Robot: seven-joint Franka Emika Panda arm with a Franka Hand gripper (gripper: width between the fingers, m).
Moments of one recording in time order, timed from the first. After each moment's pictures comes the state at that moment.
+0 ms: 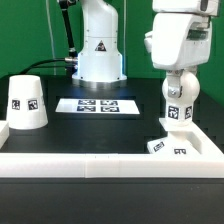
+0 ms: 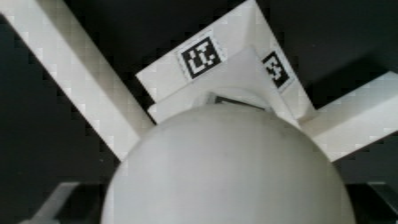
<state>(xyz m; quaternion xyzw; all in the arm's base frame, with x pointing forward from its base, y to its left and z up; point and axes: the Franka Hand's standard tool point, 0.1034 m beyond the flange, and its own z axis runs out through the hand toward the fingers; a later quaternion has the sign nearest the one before) 0.600 0.102 0.113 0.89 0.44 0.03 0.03</state>
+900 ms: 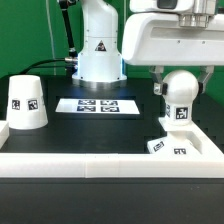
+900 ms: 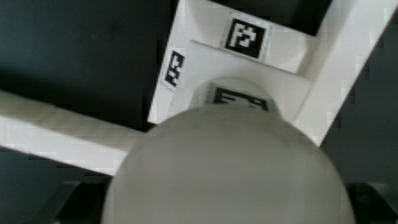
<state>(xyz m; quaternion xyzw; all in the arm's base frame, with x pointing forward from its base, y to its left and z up) 0.601 0.096 0.115 0.99 0.11 0.04 0.01</state>
